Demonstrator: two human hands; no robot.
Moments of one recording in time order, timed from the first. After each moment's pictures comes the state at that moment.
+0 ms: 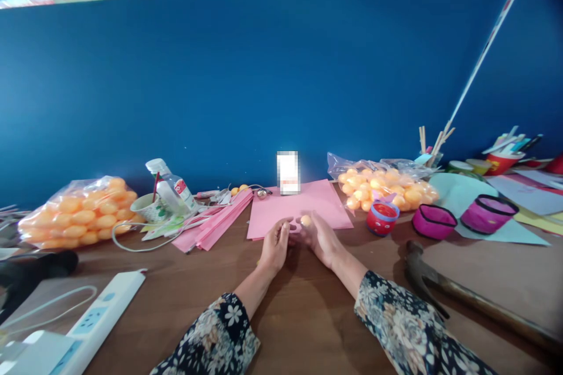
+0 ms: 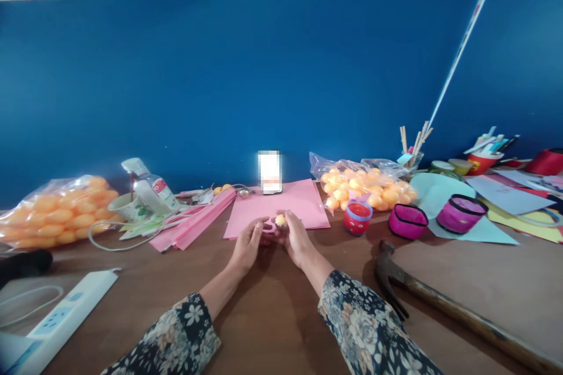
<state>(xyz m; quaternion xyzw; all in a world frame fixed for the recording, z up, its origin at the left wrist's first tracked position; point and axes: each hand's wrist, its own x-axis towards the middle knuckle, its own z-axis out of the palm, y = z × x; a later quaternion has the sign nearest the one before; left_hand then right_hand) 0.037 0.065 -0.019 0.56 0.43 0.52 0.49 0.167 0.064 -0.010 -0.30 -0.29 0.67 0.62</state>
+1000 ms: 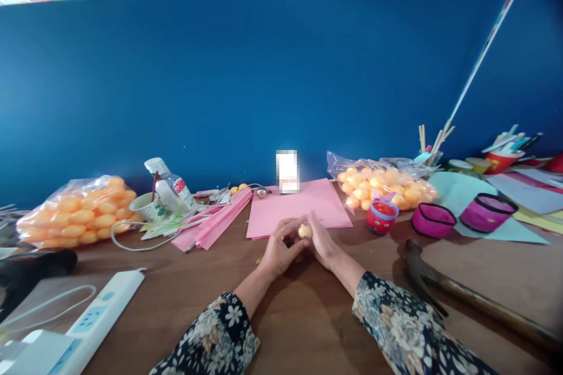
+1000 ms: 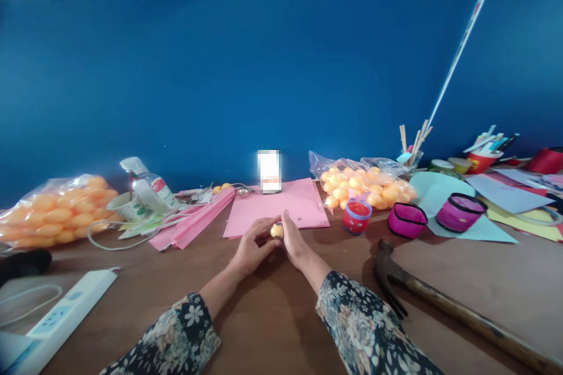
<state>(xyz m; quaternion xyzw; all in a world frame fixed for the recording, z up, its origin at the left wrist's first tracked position) 0.038 0.057 -0.006 0.73 0.35 0.46 0.36 0.162 0.060 -0.015 -0.33 -0.40 0.67 0.54</state>
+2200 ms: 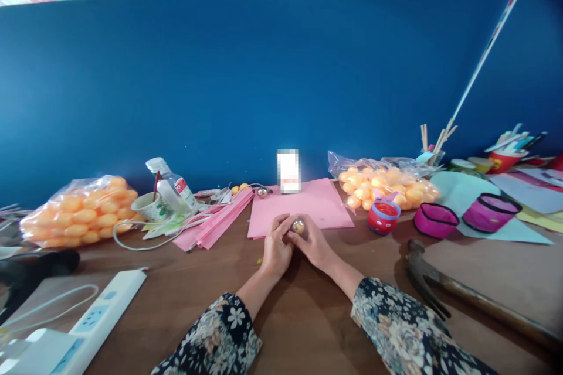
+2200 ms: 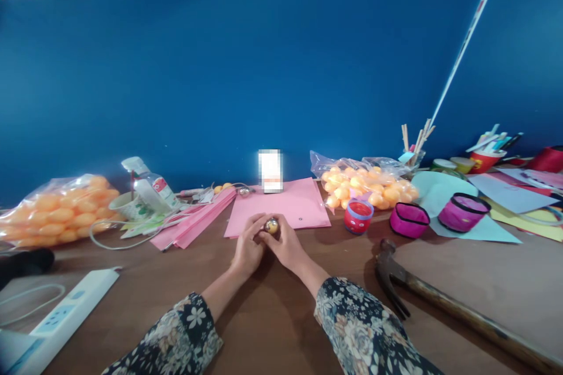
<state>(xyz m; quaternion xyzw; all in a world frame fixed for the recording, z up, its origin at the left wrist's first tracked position) 0.034 0.063 -0.022 0.71 0.41 0.51 0.24 0.158 0.052 -0.008 -0.38 -0.63 0.41 0.54</state>
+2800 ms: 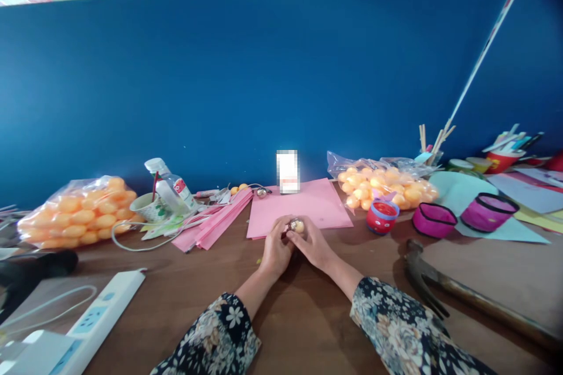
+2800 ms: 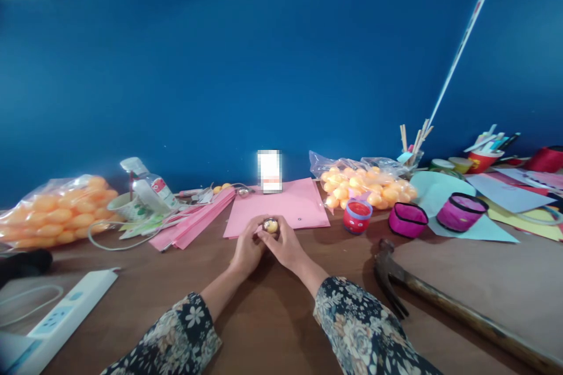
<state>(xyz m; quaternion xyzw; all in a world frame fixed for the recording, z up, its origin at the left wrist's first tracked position) 0.036 0.062 -0.018 0.70 0.39 0.52 0.30 0.159 0.055 -0.015 -0.39 -0.63 0.40 0.54</state>
